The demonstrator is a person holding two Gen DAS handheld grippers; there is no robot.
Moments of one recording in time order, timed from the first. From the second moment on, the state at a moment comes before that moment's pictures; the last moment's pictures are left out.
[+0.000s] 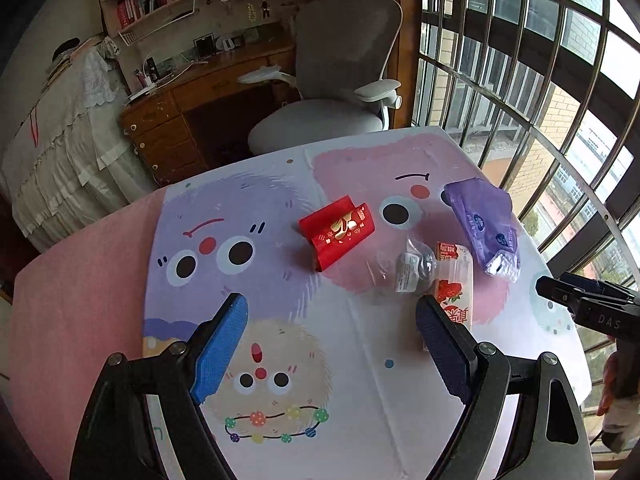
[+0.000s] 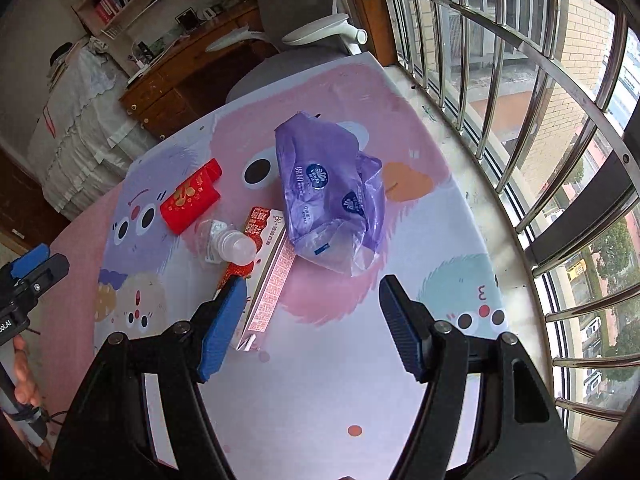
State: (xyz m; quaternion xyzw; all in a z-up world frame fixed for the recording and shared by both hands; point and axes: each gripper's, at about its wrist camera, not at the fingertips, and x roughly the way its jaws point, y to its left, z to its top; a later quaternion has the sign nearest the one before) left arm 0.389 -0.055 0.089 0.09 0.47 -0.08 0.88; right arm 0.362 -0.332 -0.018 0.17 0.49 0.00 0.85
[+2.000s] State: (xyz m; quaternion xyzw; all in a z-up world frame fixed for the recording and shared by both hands) left arm 0.302 -0.013 0.073 0.00 0.50 -0.15 0.85; right arm 0.278 -0.234 0.010 0.13 0.46 0.03 0.88
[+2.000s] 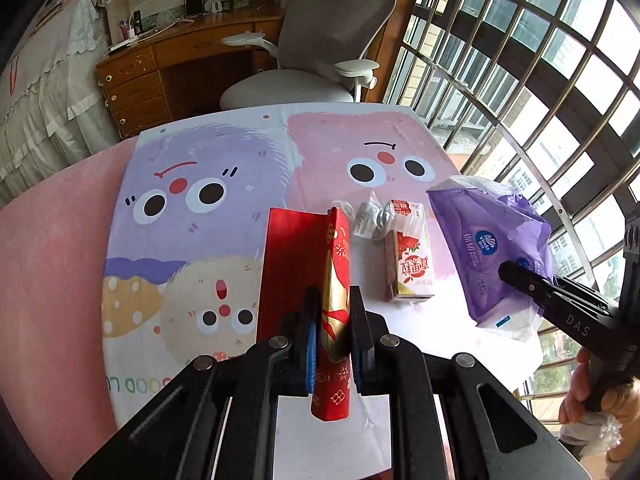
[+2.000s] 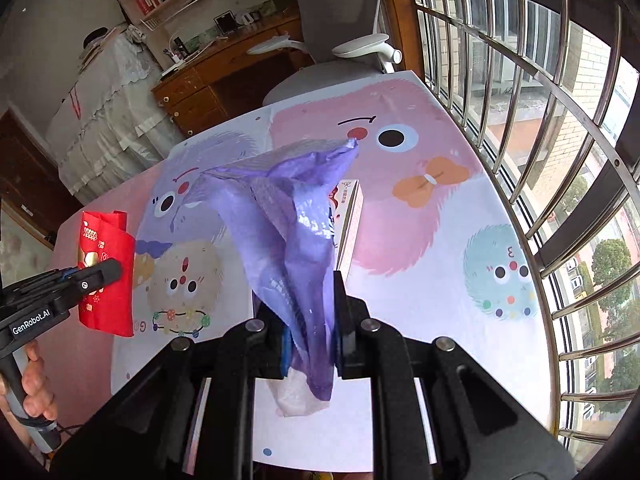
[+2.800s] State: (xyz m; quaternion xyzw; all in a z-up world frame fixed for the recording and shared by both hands) left arm 0.027 0.035 0.015 0.02 0.54 -0.23 0.81; right arm -0.006 -0.129 -0.041 0.14 0.54 0.00 0.83
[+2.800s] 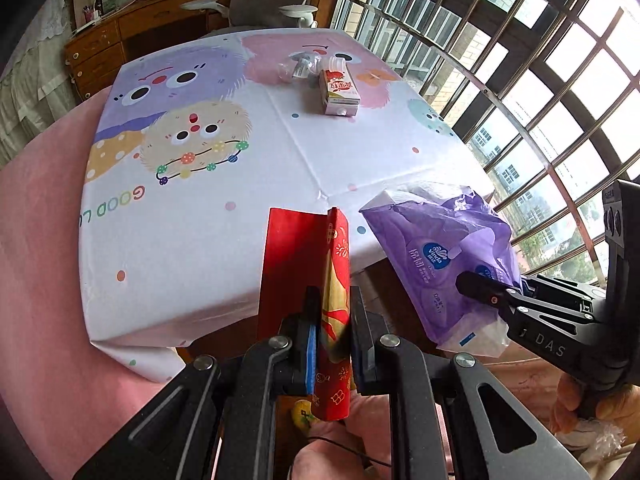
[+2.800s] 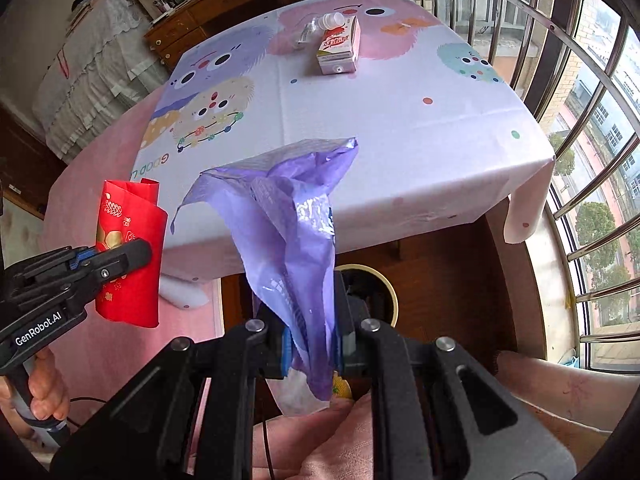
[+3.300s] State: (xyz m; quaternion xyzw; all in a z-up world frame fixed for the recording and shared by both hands) left arm 0.005 -0.018 -0.140 0.03 0.64 -0.21 0.74; right arm -0.010 -0.156 -0.214 0.18 0.64 0.00 0.74
